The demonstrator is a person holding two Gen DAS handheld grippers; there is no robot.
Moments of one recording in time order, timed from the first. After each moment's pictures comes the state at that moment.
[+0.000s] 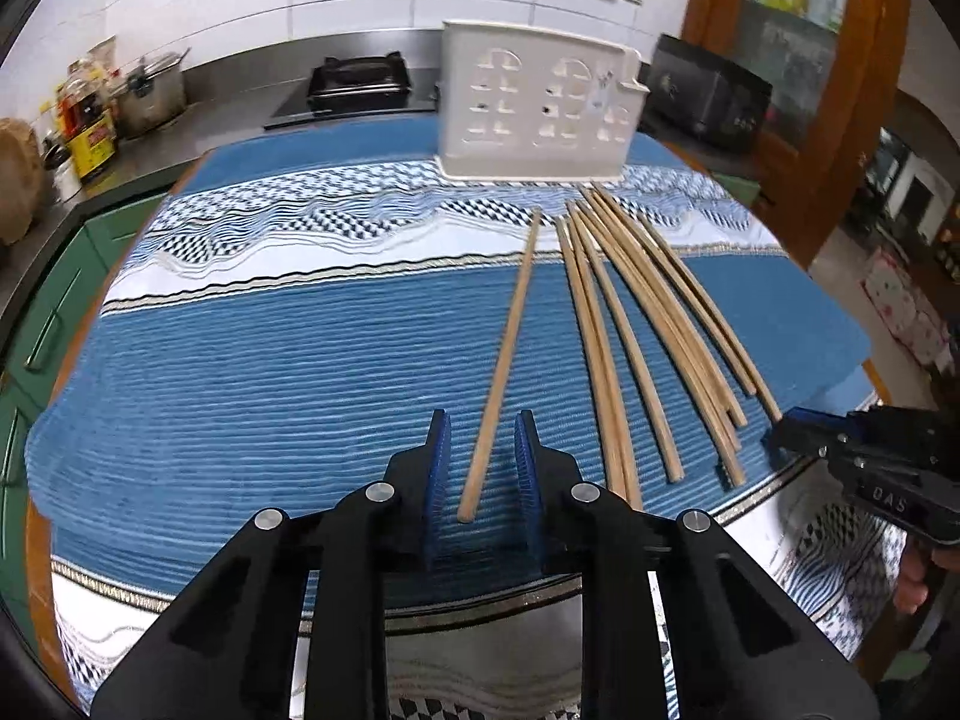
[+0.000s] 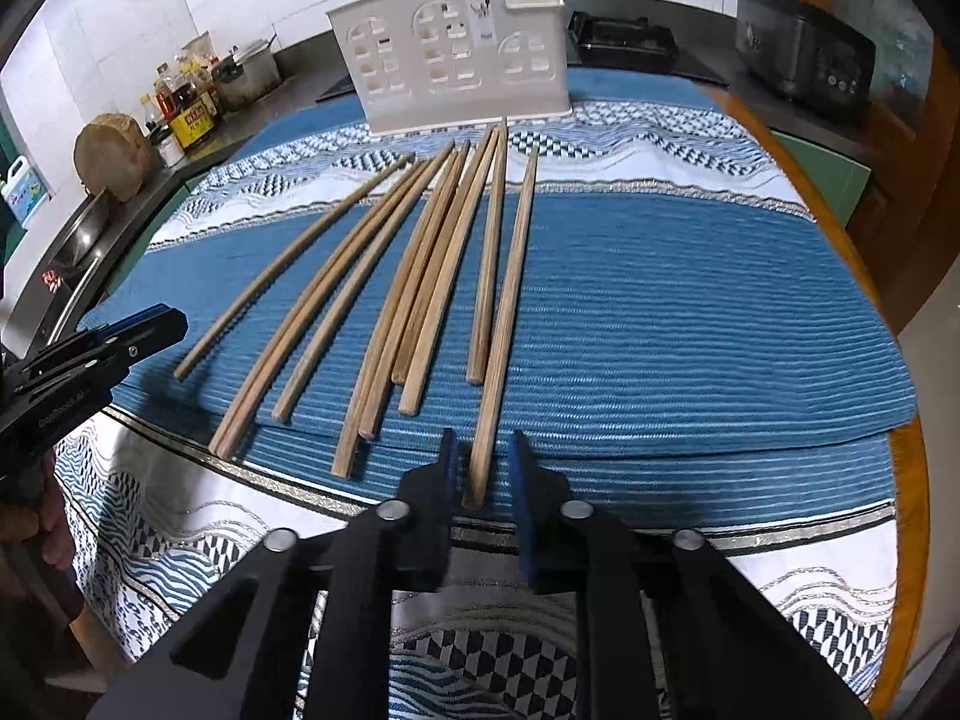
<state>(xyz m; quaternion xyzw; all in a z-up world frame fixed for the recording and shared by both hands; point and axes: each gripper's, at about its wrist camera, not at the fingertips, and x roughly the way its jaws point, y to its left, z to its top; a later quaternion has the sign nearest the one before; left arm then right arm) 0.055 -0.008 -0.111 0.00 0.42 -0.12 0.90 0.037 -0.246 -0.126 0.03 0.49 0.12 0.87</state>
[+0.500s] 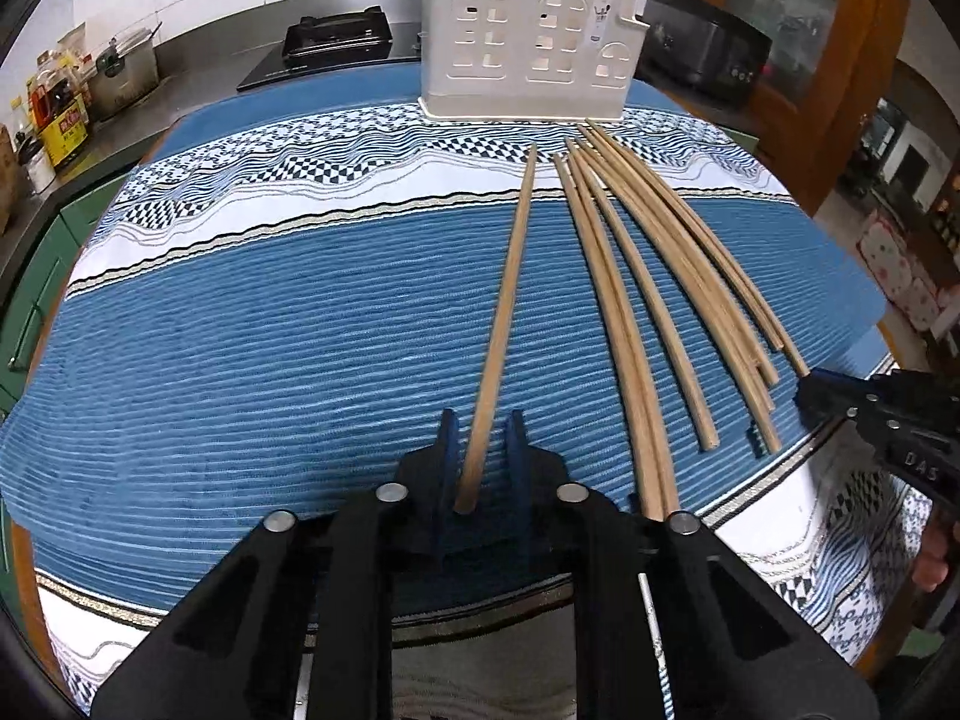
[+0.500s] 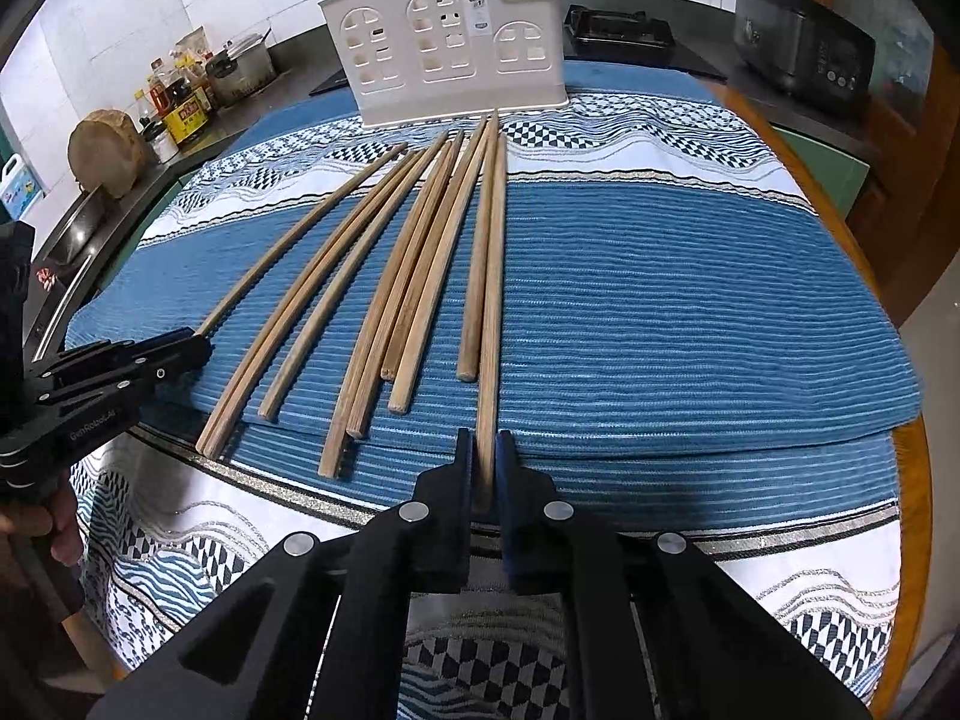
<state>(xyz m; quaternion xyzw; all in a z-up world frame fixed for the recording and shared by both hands) 0.068 -0.010 -0.138 0.01 0.47 -0.13 0.88 0.040 -0.245 -0.129 0.03 0.49 0.11 0.87</state>
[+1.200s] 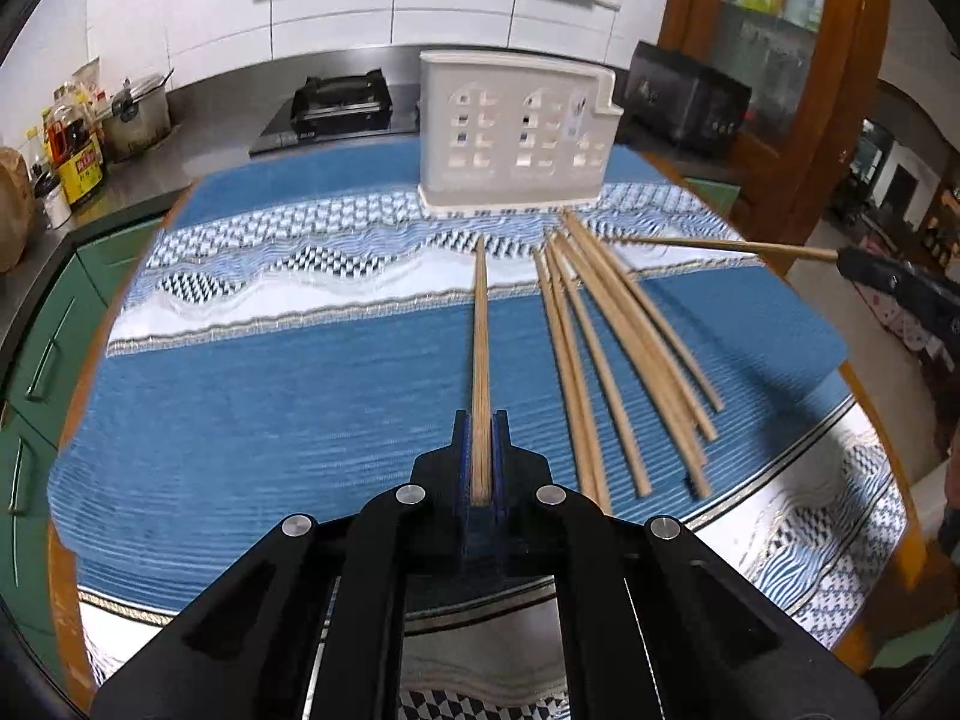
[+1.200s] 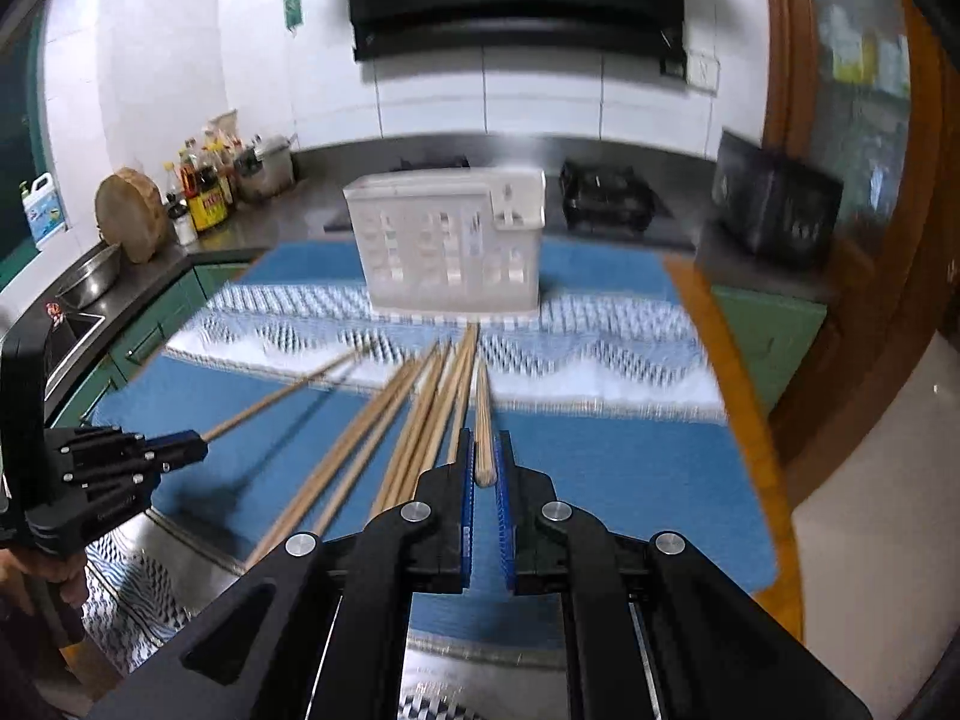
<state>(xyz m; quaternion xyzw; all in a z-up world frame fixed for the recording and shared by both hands) 0.057 -0.006 -0.079 0.00 0.41 -0.14 0.90 0.041 -0.263 -0.016 -0.01 0.34 0.11 0.93</state>
